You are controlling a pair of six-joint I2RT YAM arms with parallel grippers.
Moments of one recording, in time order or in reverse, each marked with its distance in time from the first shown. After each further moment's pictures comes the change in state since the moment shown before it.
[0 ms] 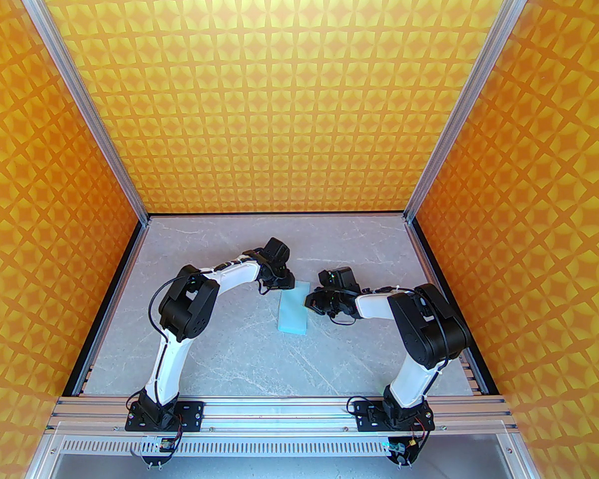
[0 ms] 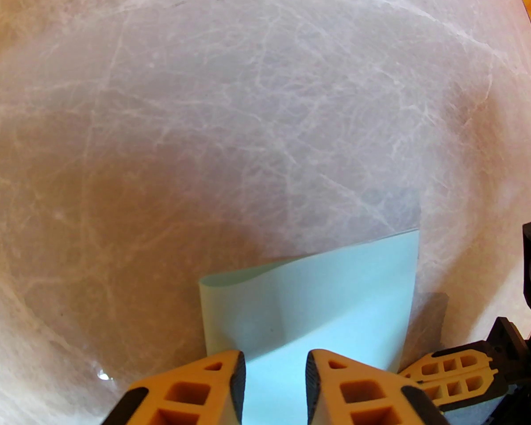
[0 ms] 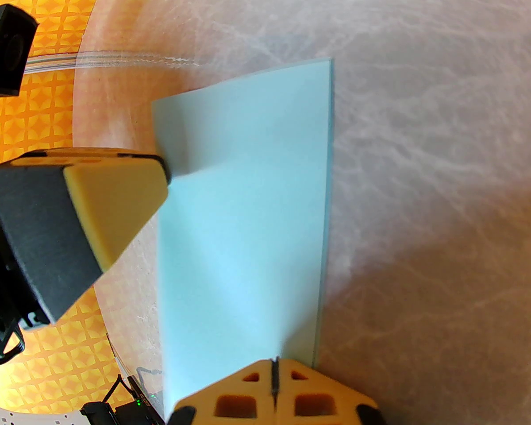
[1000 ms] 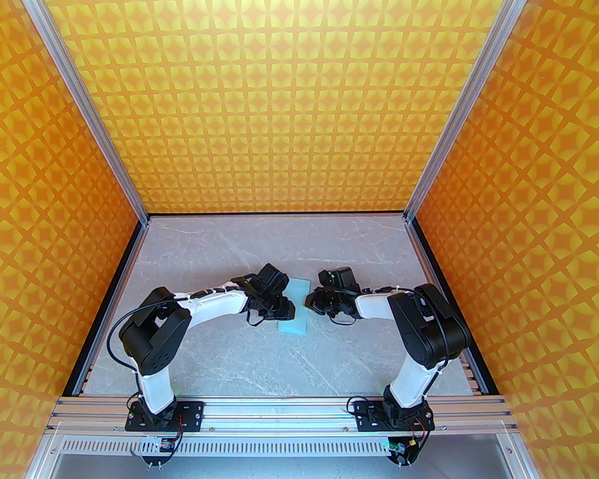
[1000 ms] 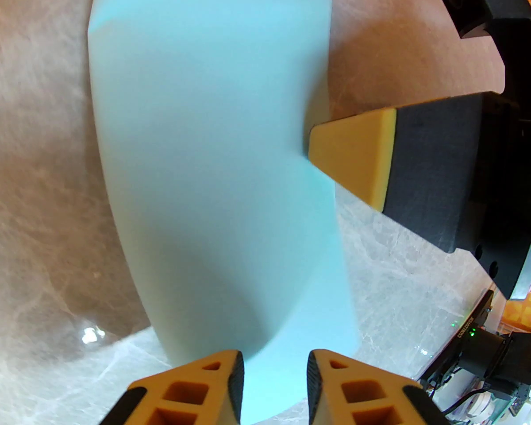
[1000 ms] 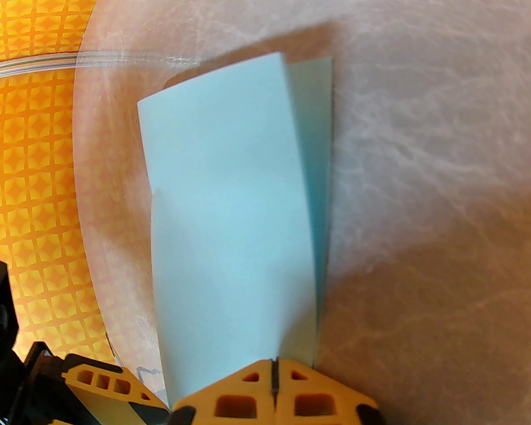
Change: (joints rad) left arm -0.133 -0.371 -0.475 0.129 0.086 -0.131; right arm 0.000 0.000 0.000 0.000 0.000 -0.004
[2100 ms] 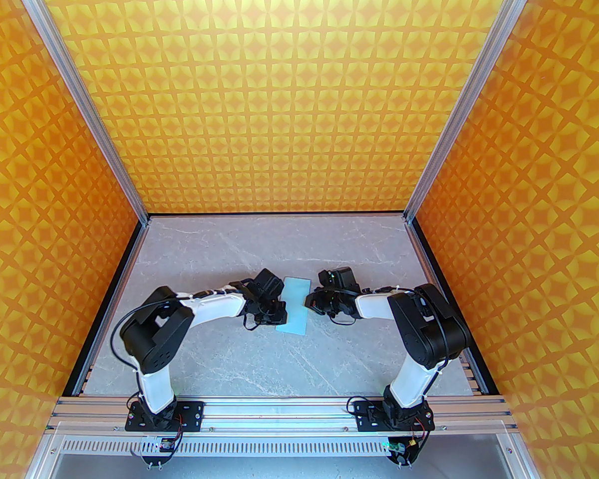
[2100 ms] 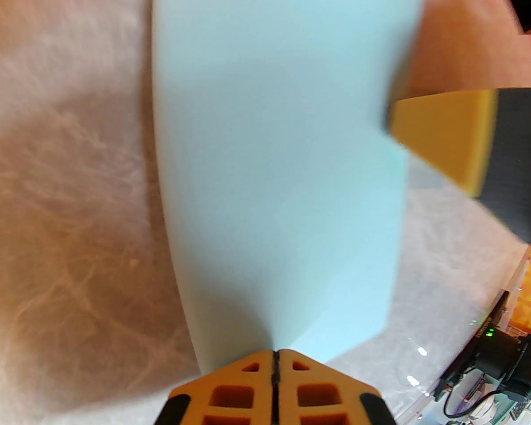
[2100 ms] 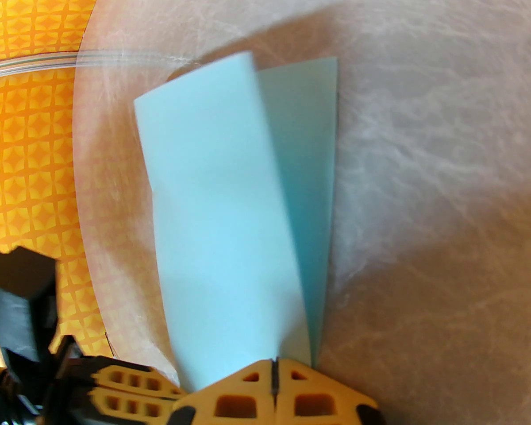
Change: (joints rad) left arm 0.022 -0.025 -0.062 0.029 -0.001 0.005; right arm 0.000 0.000 0.000 0.000 0.000 -0.003
